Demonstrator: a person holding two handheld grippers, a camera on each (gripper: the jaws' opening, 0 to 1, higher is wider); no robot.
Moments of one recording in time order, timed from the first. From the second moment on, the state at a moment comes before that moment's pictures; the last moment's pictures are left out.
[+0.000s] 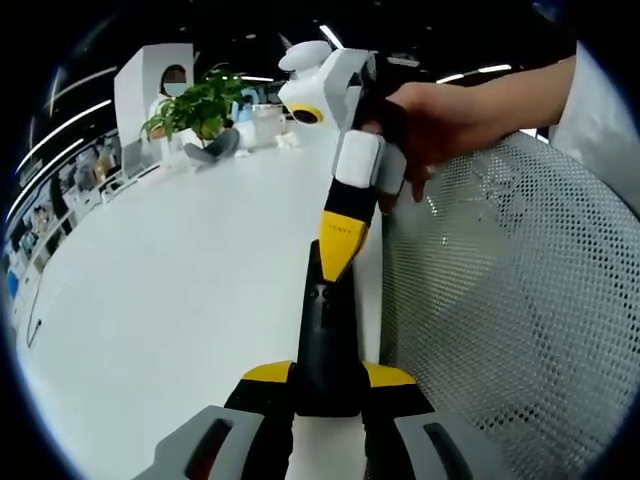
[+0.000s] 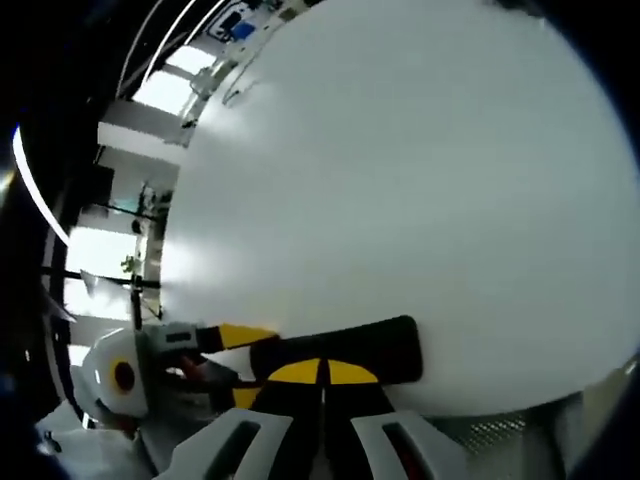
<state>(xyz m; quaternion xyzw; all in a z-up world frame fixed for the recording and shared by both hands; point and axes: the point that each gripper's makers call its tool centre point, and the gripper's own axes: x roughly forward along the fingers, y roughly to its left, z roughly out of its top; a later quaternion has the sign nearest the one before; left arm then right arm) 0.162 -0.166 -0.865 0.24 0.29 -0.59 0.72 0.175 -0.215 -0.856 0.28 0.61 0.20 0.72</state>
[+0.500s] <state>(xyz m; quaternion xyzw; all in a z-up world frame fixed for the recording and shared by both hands) 0.162 -0.165 -0.864 0.23 0.29 -0.59 0.72 0.175 -0.237 -0.856 0.24 0.61 0.14 0.74</state>
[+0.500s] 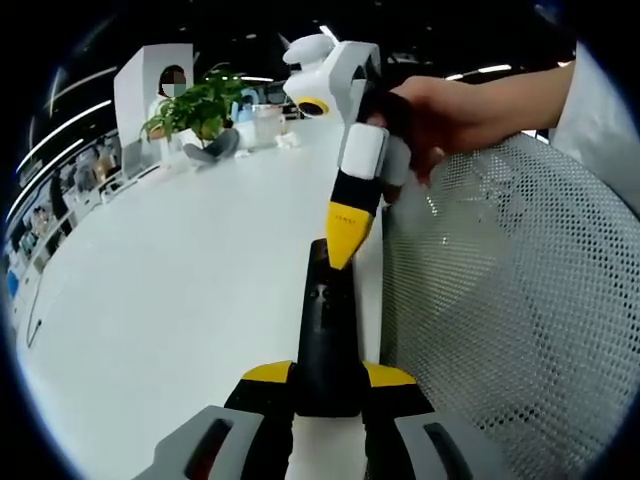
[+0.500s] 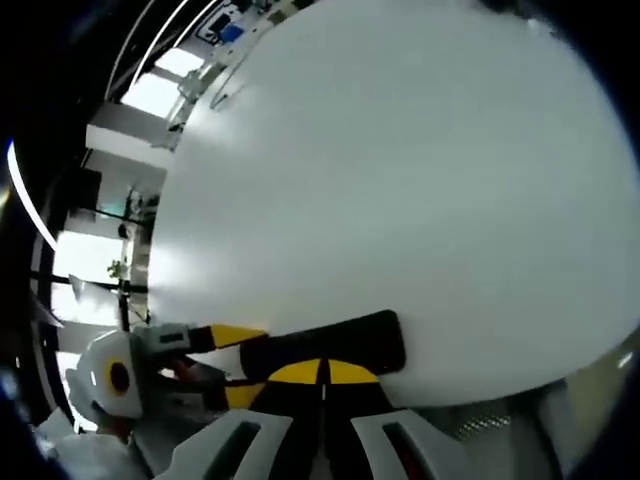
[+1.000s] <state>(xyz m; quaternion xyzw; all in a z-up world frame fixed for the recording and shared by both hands) 0.163 -0.166 -0.864 0.23 0.29 -0.59 0.72 0.168 -0.228 -0.856 0.16 0.63 0.17 0.74</state>
